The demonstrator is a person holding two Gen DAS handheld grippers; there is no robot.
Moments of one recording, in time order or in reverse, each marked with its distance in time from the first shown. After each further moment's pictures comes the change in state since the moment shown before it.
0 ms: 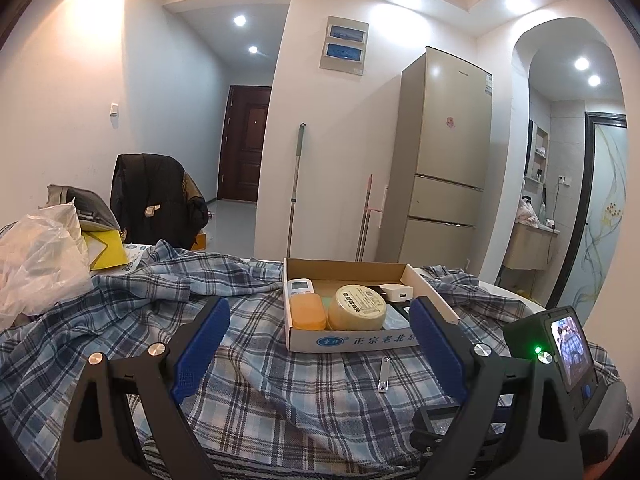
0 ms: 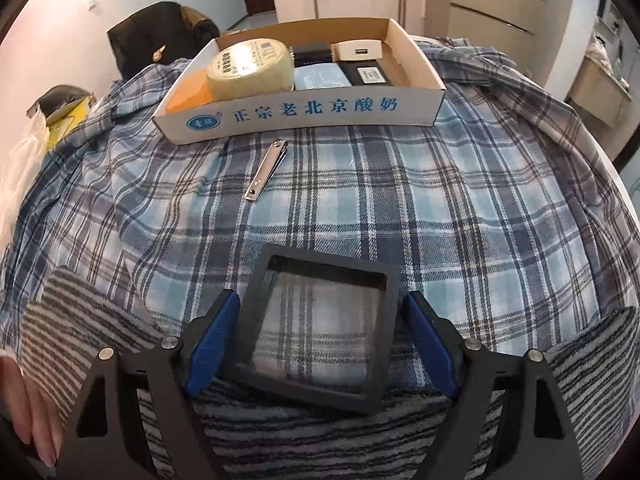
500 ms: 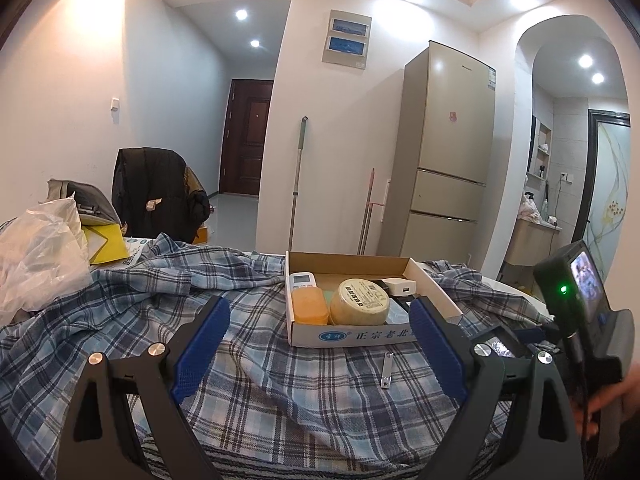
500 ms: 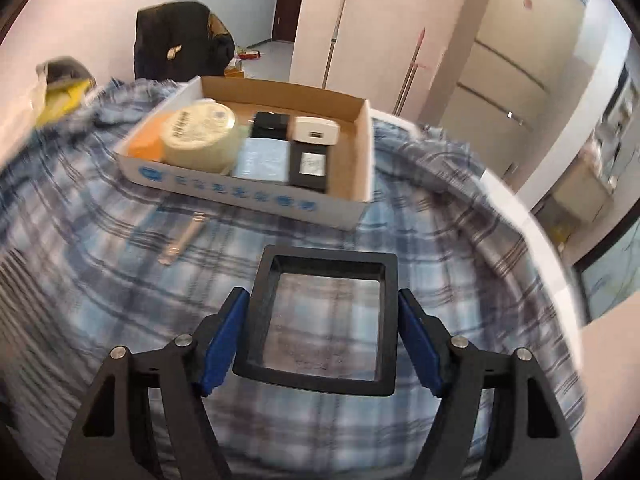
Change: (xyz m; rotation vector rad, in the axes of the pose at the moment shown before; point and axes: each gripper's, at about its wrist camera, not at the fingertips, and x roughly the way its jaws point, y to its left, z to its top) left arm 0.004 0.000 -0.002 -0.005 0.024 0.008; right arm -0.020 -0.046 0.043 -0.252 -0.166 -0.161
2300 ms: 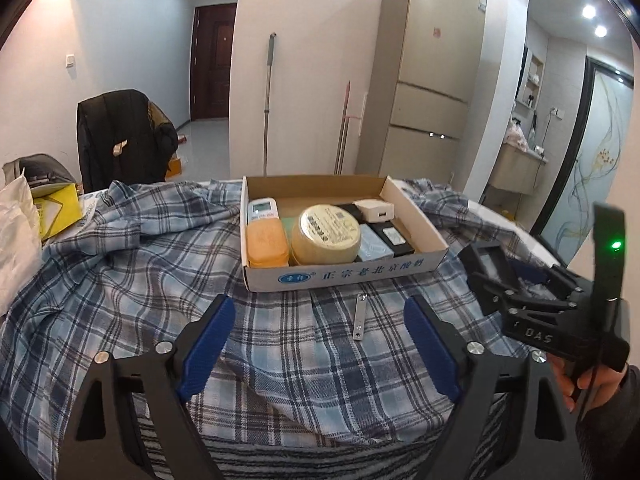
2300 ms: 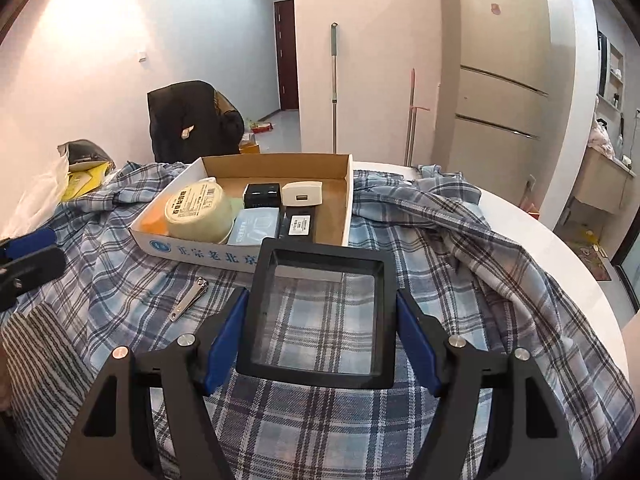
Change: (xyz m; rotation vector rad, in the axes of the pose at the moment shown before) left arm 0.057 -0.030 0.001 0.064 0.360 -0.071; right arm -0.016 -0.040 -0.013 0.153 -0.269 0.146
